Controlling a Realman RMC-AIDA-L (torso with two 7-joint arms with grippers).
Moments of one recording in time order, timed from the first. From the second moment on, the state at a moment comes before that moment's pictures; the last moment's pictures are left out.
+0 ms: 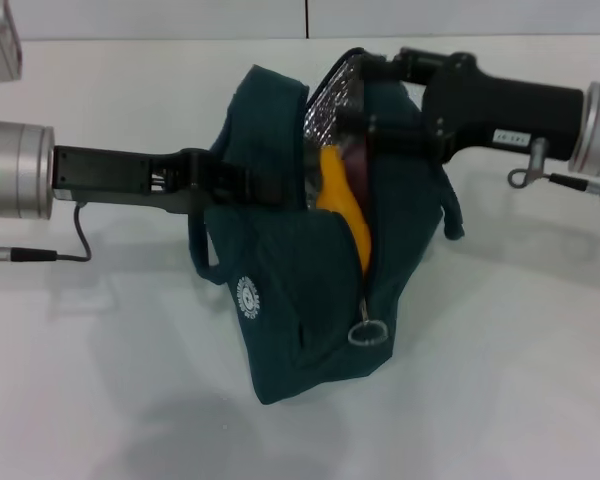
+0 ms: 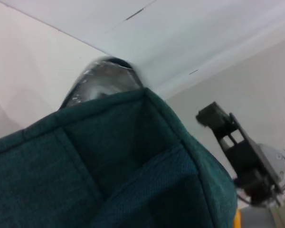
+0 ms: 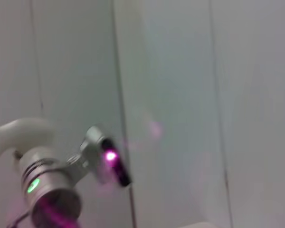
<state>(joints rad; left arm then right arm) -0.59 -2.03 0.82 0.79 1.92 1.77 -2.39 0.54 2.01 -1.38 -0.80 -1.22 -1.28 1.34</state>
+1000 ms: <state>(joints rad) -0.59 -2.02 0.82 0.75 1.92 1.76 -2.35 0.50 2.01 -1.31 -0.73 -1.24 -1.18 1.49</state>
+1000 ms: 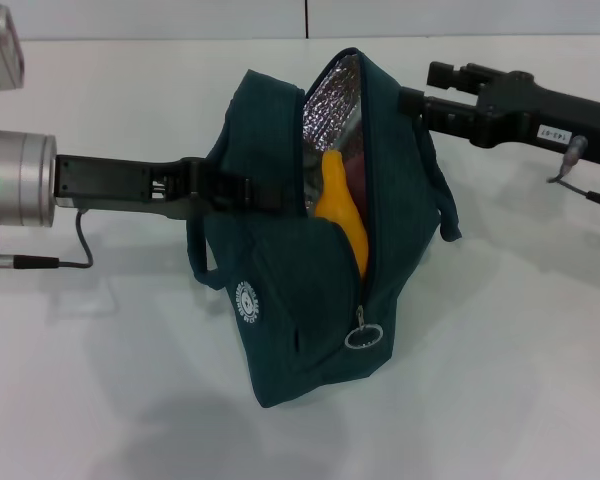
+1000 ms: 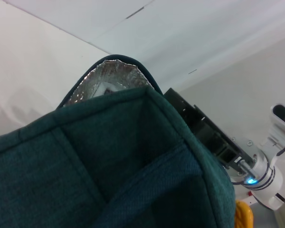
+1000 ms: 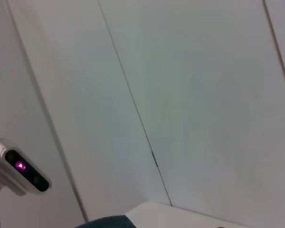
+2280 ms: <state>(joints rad) -0.59 -2.02 0.82 0.75 1.92 1.76 -2.35 0.51 2.02 -1.48 -0.74 -1.25 -1.06 1.58</state>
